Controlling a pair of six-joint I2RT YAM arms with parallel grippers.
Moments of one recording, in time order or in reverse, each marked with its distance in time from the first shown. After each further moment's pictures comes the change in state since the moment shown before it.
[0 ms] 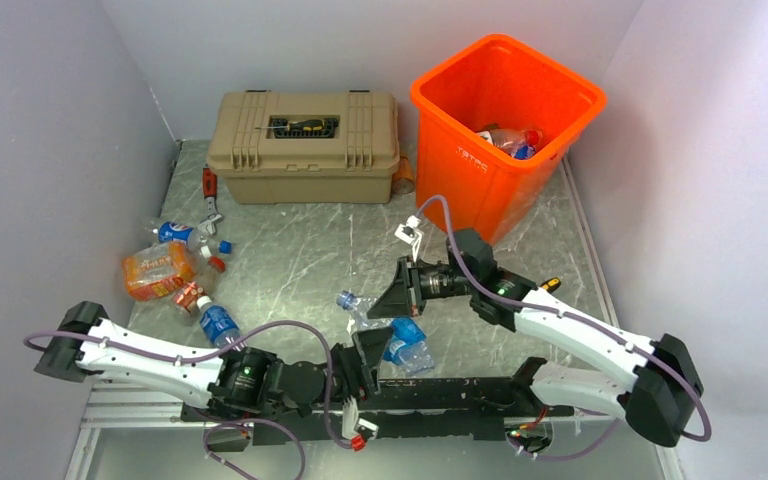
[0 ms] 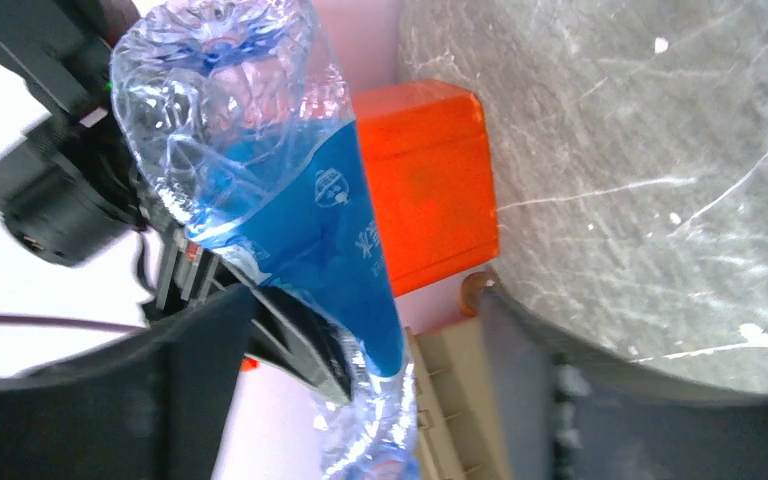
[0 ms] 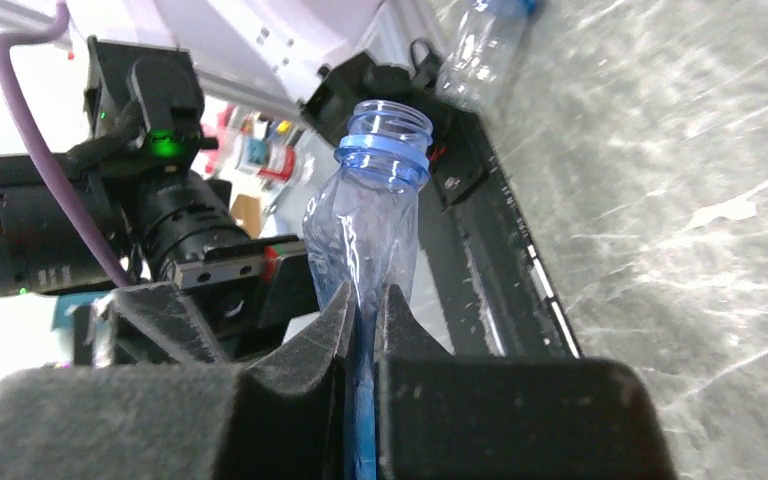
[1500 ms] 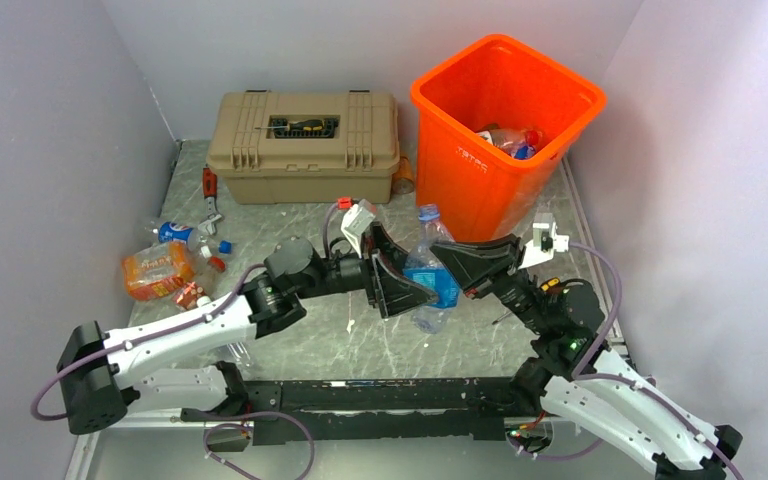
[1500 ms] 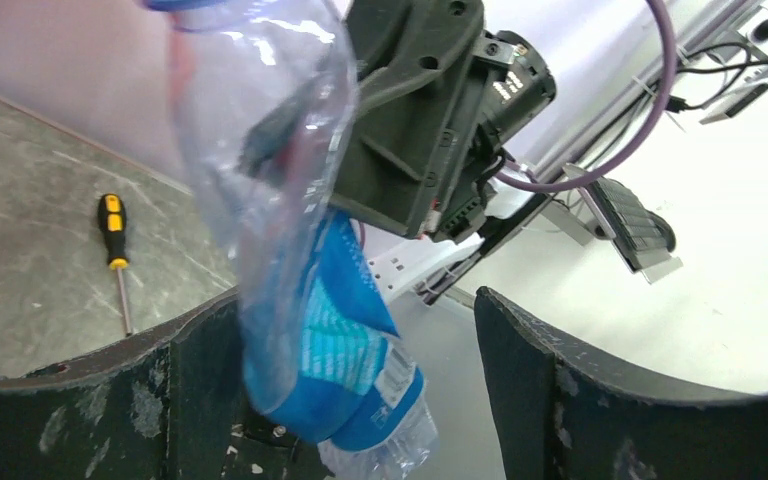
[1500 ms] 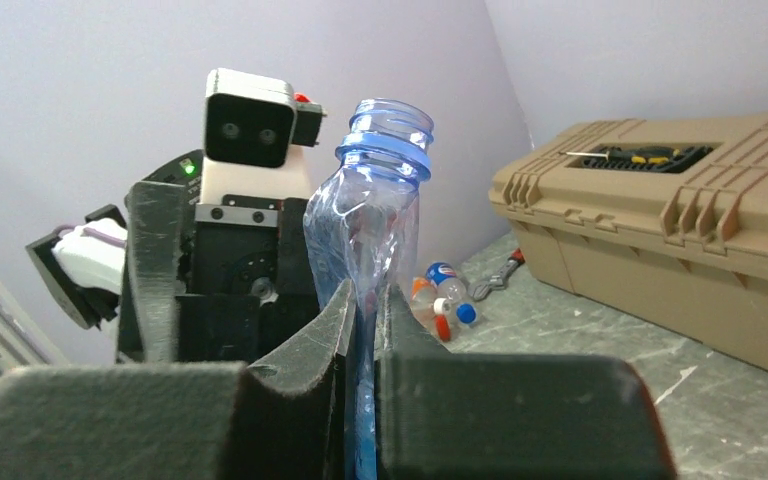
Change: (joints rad) left arm 0.703 0.244 0.326 0.469 0.924 -2.210; right arm 0.009 -0.588 -0.120 0.269 0.672 -0.285
